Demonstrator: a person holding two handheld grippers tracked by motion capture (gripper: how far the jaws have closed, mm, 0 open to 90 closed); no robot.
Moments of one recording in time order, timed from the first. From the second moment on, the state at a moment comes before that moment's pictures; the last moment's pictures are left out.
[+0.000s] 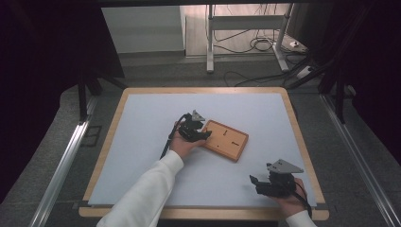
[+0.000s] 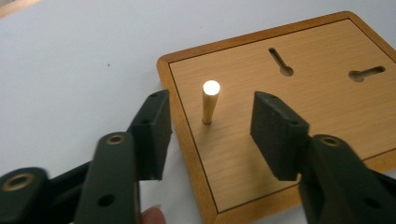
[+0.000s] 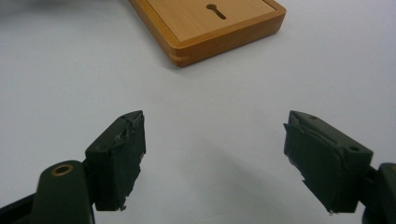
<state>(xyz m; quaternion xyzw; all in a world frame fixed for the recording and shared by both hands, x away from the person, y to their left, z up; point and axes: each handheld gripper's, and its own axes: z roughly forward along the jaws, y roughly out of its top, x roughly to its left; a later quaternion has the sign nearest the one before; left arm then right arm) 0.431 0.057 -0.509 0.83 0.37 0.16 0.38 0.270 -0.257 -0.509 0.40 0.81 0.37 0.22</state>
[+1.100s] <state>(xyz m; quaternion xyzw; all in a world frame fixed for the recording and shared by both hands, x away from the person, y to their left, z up) 0.439 0.053 -0.519 0.82 0.39 0.15 0.40 0.271 -0.258 -0.509 0.40 0.81 0.38 0.21</state>
